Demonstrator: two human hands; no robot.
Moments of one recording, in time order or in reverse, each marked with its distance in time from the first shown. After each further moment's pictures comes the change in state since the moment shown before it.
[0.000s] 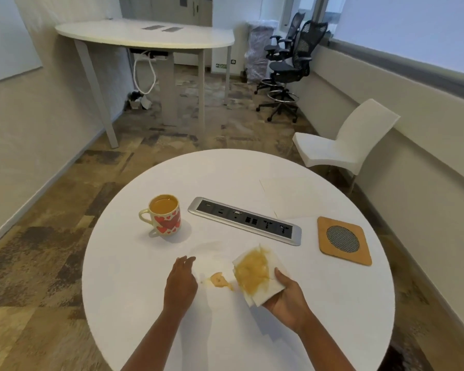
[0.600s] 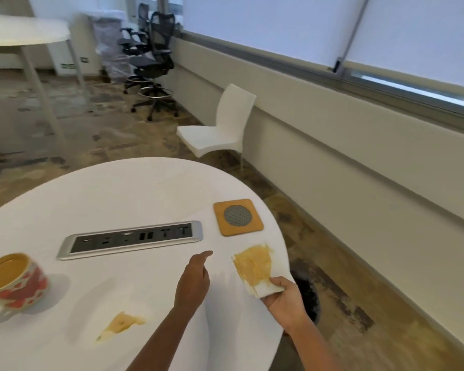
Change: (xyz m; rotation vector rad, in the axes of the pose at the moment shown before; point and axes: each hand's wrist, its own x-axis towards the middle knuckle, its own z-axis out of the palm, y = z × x) left_hand -0.020 0.166 0.100 -0.259 -0.406 0.513; right_hand -0.108 -0.041 -0.094 0.385 0.397 -0.513
